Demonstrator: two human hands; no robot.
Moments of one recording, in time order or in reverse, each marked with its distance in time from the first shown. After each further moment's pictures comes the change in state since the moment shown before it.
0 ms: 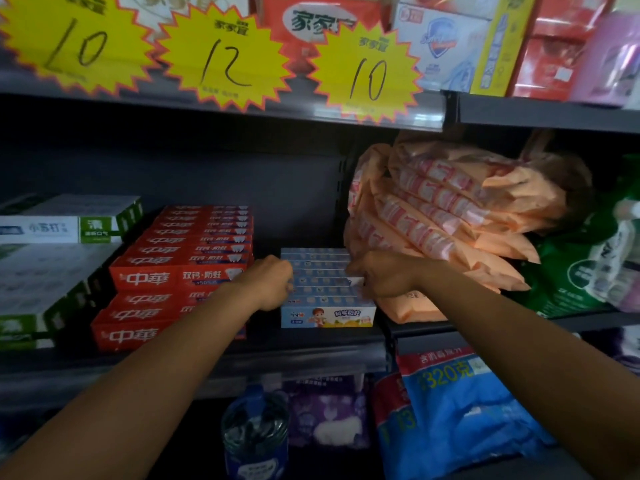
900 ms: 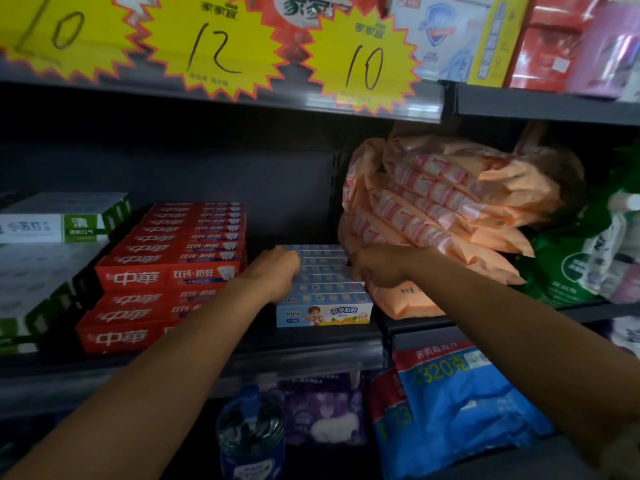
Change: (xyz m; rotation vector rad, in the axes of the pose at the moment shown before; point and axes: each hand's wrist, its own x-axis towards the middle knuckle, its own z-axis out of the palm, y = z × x) left_hand 0.013 0.015 0.002 0.022 0.082 -0.018; right_hand 0.018 0.020 0.001 -0.224 -0.099 0.015
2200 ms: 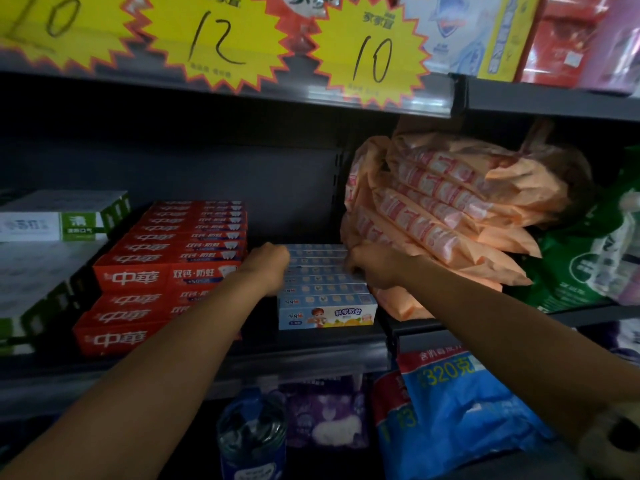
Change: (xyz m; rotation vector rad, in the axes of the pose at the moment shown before) left_hand 0.013 -0.015 0.005 -0.051 0.008 -0.122; right_hand 0.017 -0.005 0.013 -0.004 0.210 -0.002
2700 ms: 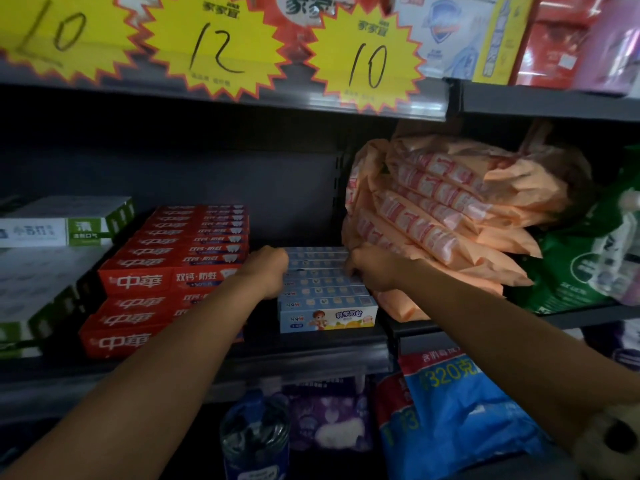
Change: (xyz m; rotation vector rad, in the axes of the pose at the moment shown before) left_hand -0.003 -0.003 -0.001 0.021 -0.002 0.009; right_hand 0.003 -0.001 0.003 0.015 -0.017 0.015
